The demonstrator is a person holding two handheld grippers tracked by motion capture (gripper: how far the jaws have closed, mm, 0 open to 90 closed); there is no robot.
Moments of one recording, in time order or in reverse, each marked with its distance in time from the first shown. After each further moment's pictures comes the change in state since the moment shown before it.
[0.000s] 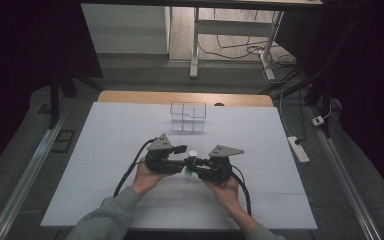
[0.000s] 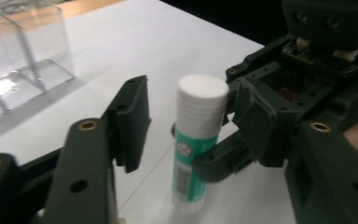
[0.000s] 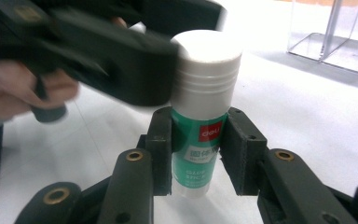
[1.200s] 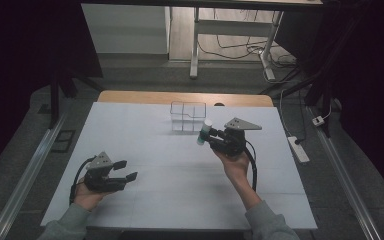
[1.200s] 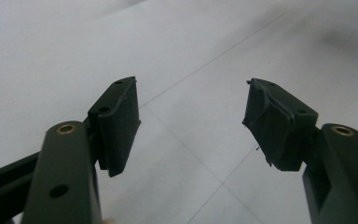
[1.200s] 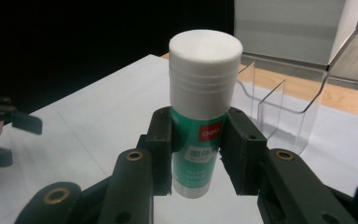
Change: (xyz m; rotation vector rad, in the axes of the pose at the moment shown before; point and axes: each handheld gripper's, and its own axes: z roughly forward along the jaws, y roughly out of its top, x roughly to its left) left arm 0.039 -0.090 -0.121 0.150 0.218 -0.083; right arm -0.038 0.067 -0.027 -0.147 -0.147 -0.021
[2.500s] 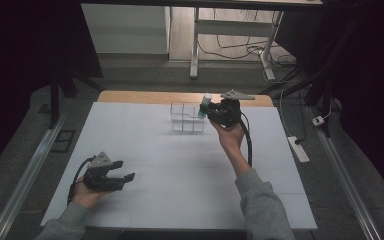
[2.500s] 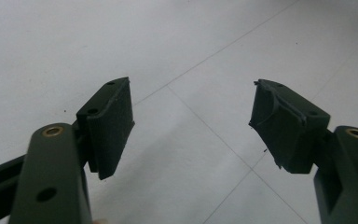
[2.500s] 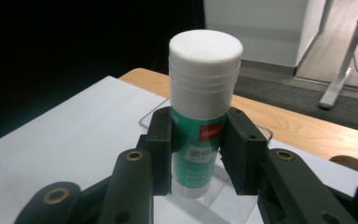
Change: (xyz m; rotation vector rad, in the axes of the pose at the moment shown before) left arm 0.011 -0.007 0.007 0.053 0.032 -0.005; right arm -0.047 0.051 0.049 0.005 -0.109 0.027
